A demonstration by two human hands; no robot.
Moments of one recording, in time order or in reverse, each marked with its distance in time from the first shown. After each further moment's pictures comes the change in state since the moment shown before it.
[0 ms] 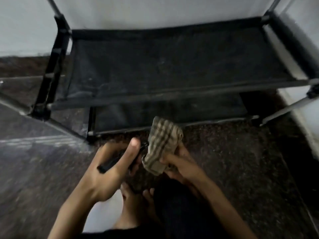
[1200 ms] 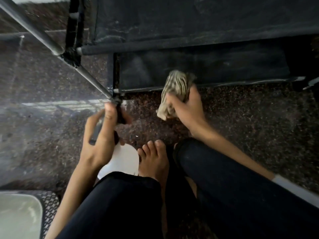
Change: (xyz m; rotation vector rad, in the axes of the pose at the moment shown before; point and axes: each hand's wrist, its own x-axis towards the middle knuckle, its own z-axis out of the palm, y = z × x) left_hand -0.058 -0.121 0.053 0.744 0.097 -0.166; right_hand 0.038 0.016 0.027 -0.706 0.246 -0.391
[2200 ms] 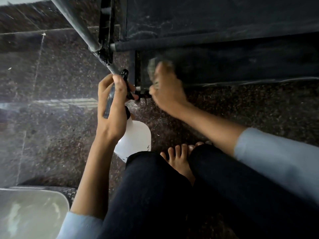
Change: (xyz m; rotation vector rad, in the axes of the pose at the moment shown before) left_hand -0.013 0.009 -0.002 0.363 0.033 0.139; right_hand 0.032 -0.013 0.099 -0.874 -0.171 -0.400
